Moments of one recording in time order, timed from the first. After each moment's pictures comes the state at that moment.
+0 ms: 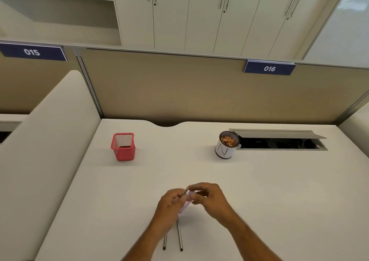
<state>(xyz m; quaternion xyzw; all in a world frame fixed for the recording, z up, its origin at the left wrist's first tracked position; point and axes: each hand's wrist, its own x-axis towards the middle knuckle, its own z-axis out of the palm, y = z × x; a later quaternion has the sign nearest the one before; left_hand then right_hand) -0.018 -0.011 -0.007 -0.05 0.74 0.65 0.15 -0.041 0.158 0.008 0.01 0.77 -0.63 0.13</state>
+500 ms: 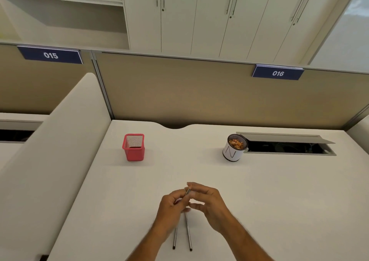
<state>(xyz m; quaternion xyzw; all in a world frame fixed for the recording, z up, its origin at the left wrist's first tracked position) -0.004 -0.030 0.015 -0.08 0.65 0.74 0.12 -0.024 0.116 0.035 0.06 0.63 -0.75 0.20</state>
